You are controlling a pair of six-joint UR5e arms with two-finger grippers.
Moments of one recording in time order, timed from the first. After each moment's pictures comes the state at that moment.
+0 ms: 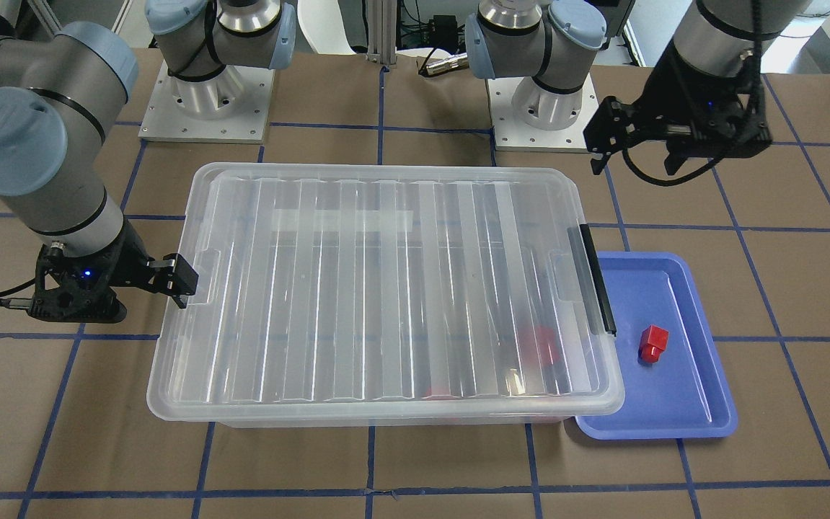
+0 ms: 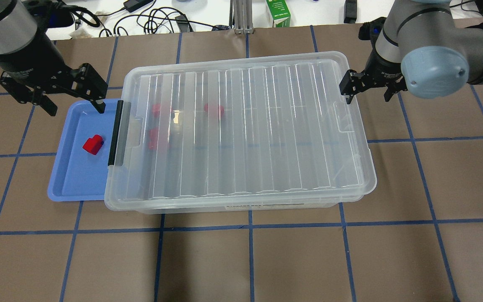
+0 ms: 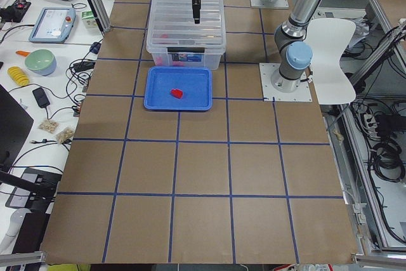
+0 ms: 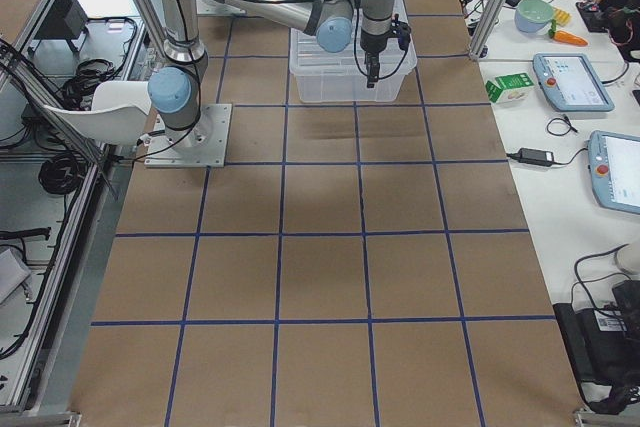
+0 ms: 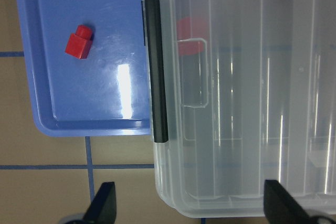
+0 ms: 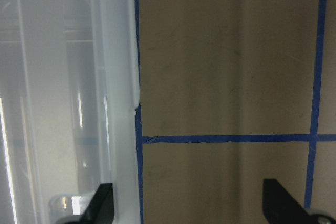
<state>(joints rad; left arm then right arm) -1.41 -1.53 -1.55 -1.67 1.58 0.14 1.48 -1.35 1.70 -1.94 -1.59 -0.09</state>
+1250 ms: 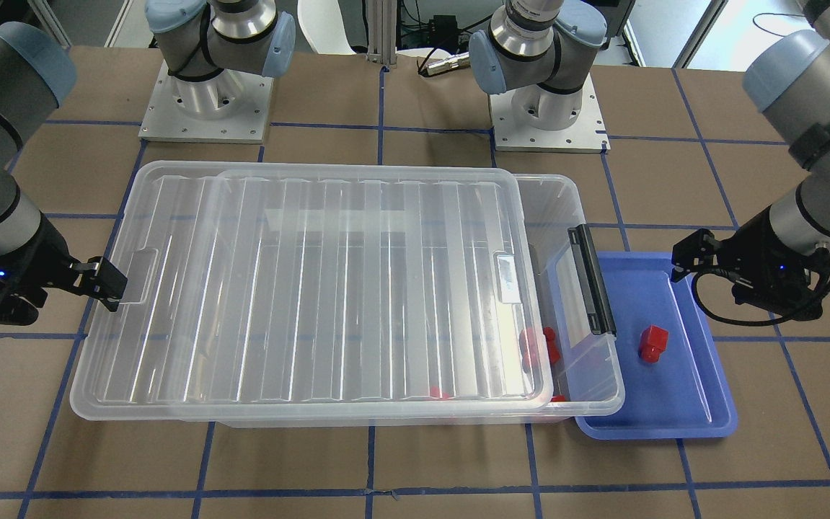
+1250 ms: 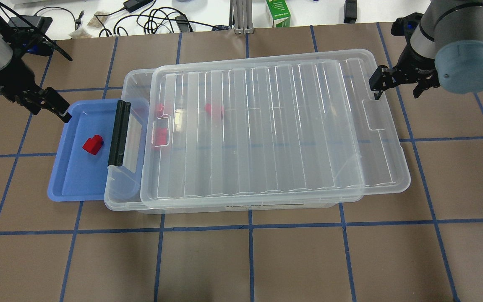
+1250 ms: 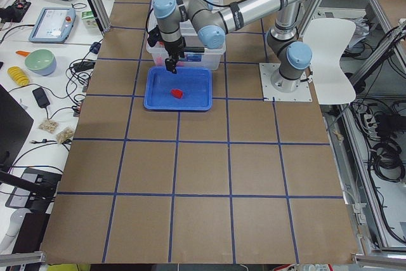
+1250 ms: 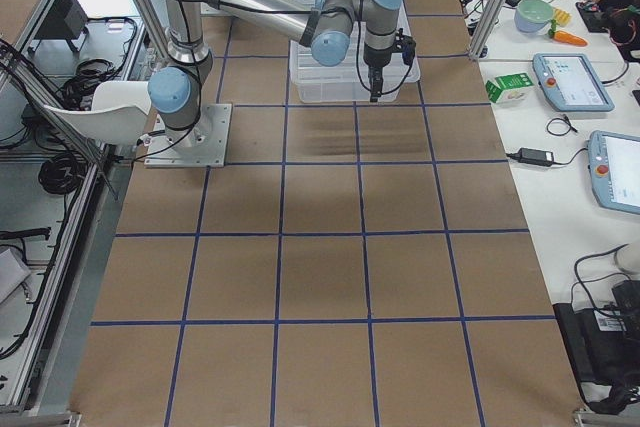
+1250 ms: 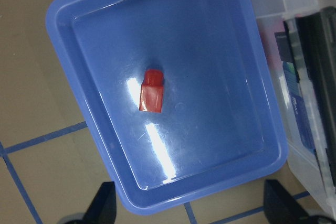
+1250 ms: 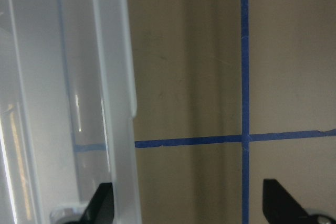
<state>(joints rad) -1.19 -1.82 -1.62 -1.36 1.58 0.74 1.33 -1.36 1.70 -1.95 -1.61 -0.20</state>
